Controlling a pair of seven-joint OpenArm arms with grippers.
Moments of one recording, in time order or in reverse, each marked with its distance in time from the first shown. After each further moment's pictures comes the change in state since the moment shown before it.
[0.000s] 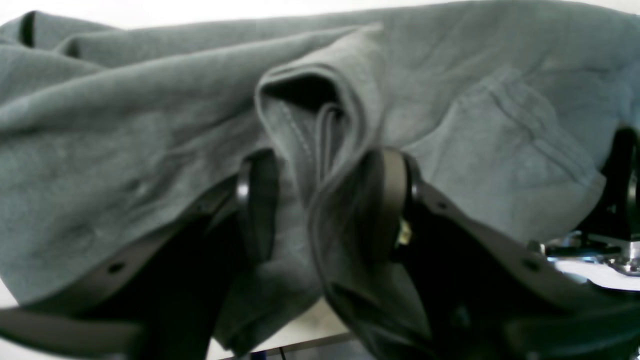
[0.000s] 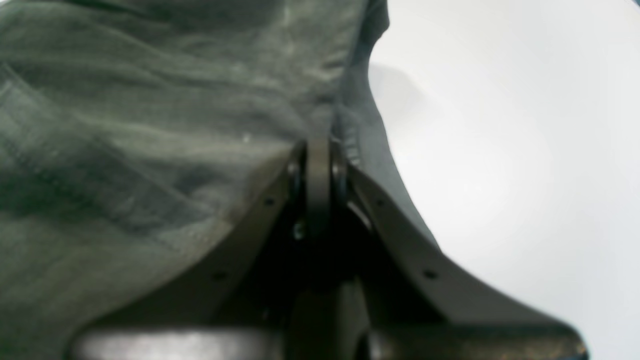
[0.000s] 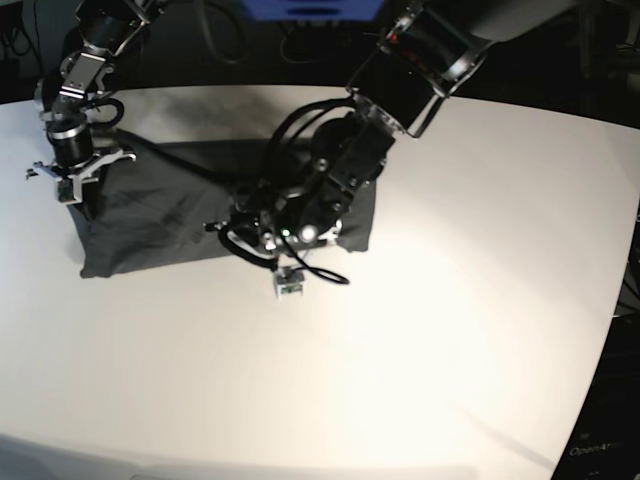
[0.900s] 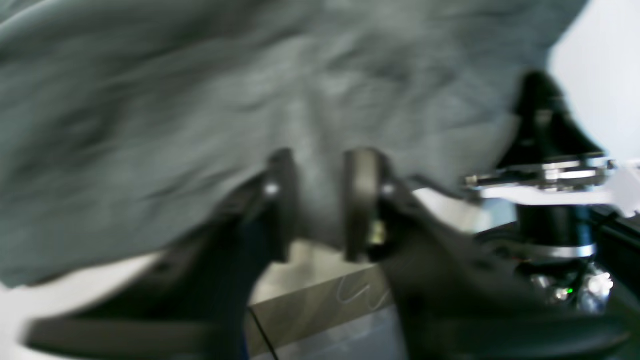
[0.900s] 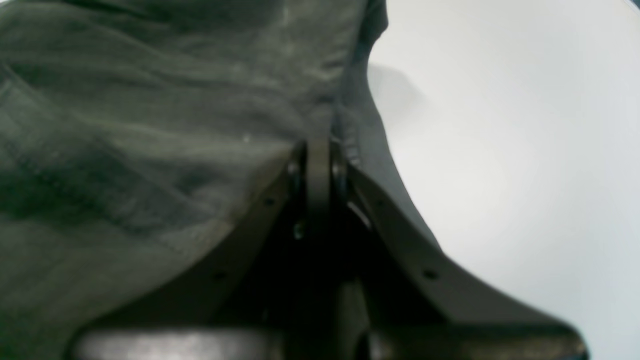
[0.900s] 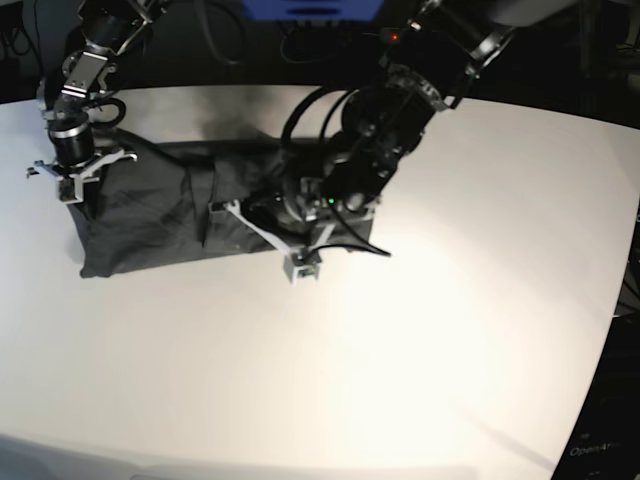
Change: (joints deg) left arm 5.9 -7.3 1.4 17.0 -9.2 0.2 0.3; right arm 0.0 -0.6 0.0 0.1 -0.1 -0.8 0.1
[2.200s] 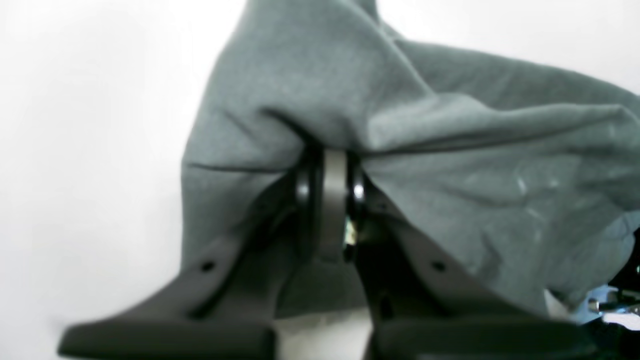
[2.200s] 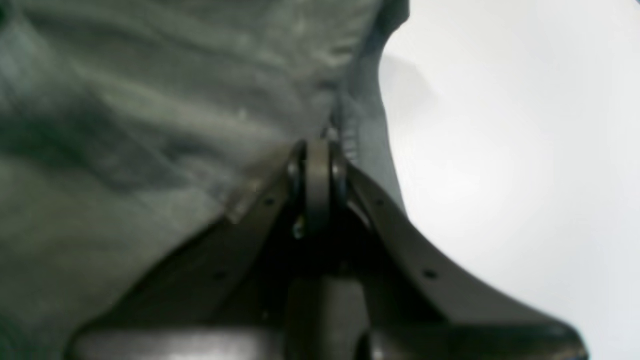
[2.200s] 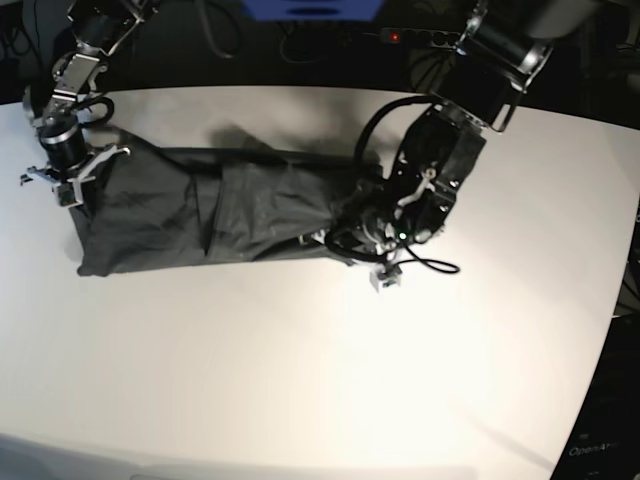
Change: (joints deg) left arm -3.1 -8.4 -8.1 -17.5 -10.6 -1.5 -12.7; right arm -0.8 1.3 -0.2 6.1 -4.4 3.0 -5.6
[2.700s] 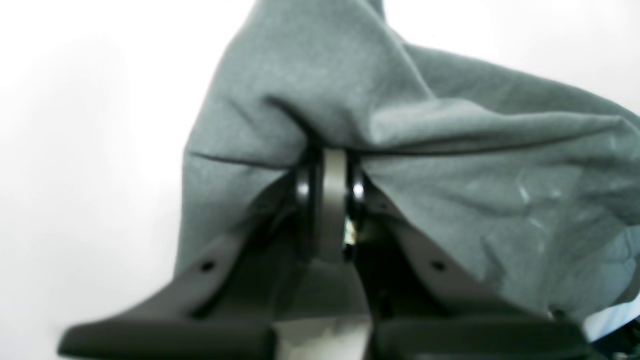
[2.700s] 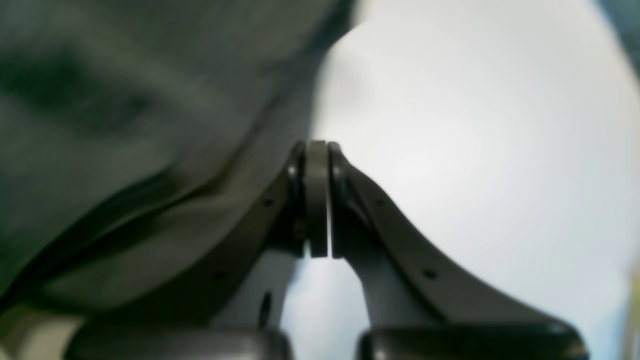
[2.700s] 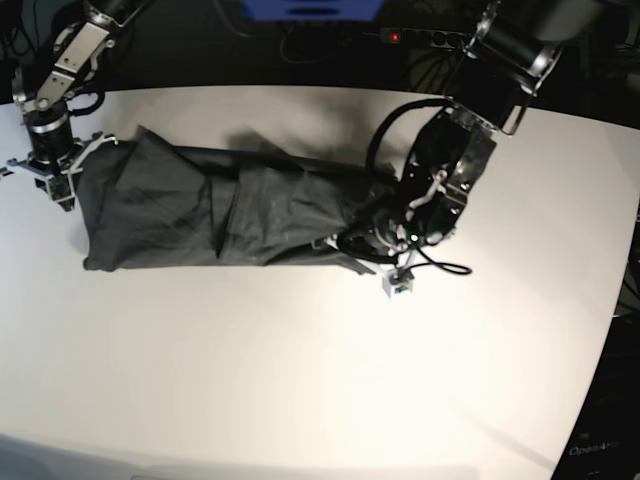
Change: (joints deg) left arm -0.1 -2.5 0.0 0.0 -0.5 -1.0 -2.2; right arm -5.5 -5.9 0.1 23.5 2.1 1.1 -8.4
